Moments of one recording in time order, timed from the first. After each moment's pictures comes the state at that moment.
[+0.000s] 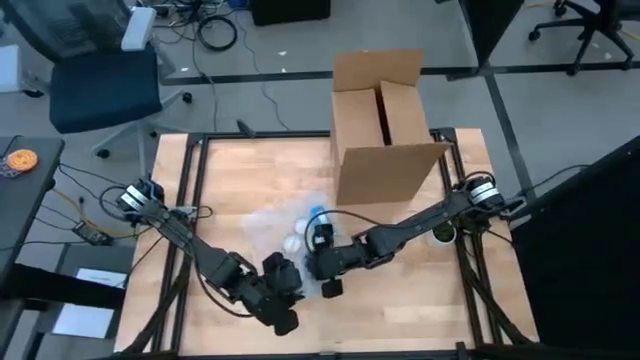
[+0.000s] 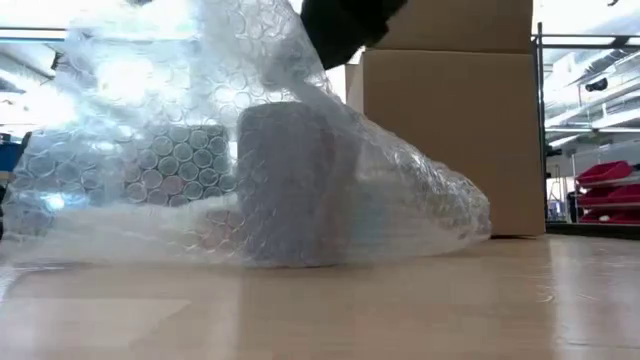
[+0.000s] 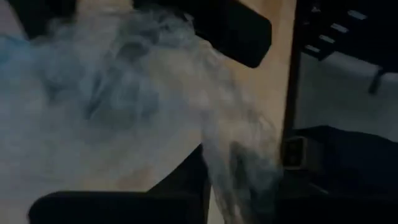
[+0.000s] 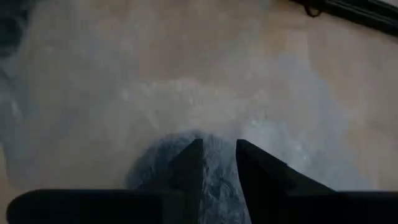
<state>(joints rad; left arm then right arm) -0.65 1.67 1.39 -0.58 -0.38 -0.89 0.37 1.91 1.44 -0.25 0.35 -0.02</state>
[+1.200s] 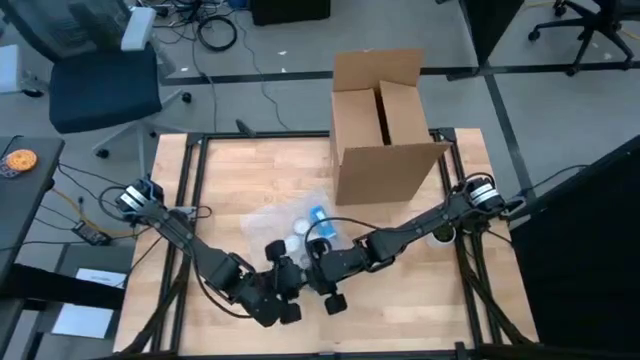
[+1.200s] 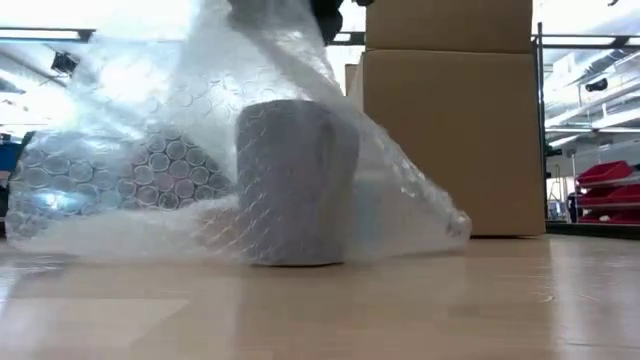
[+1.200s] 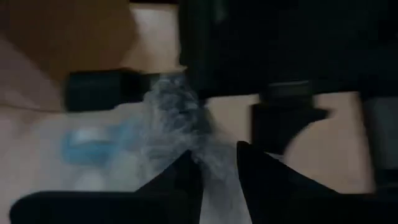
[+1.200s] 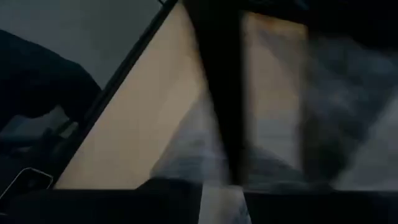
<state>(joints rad) -0.65 1.67 1.39 -0.60 -0.77 -0.61 0.39 1.91 1.44 -0.14 0.09 0.01</state>
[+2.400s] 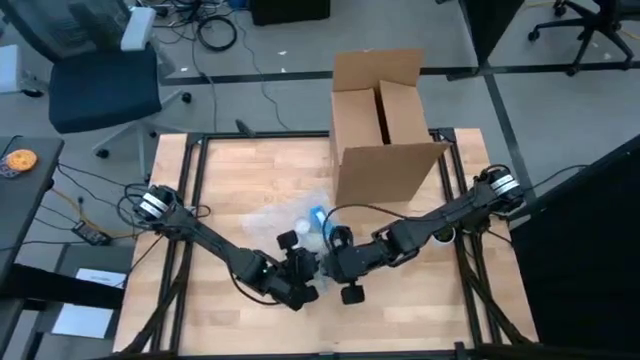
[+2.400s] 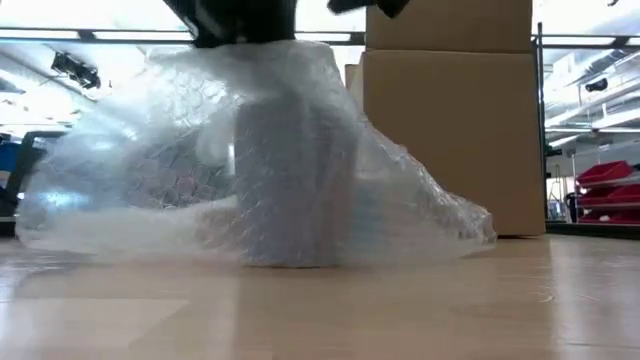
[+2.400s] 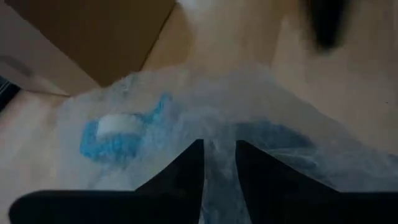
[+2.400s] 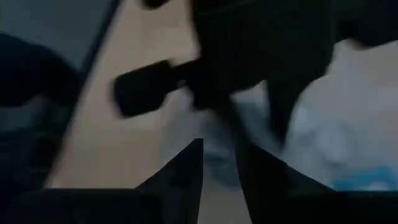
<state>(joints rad) -0.53 1.81 1.26 -0.38 -0.78 -0.53 0.43 1.75 1.46 -0.50 0.31 0.15</state>
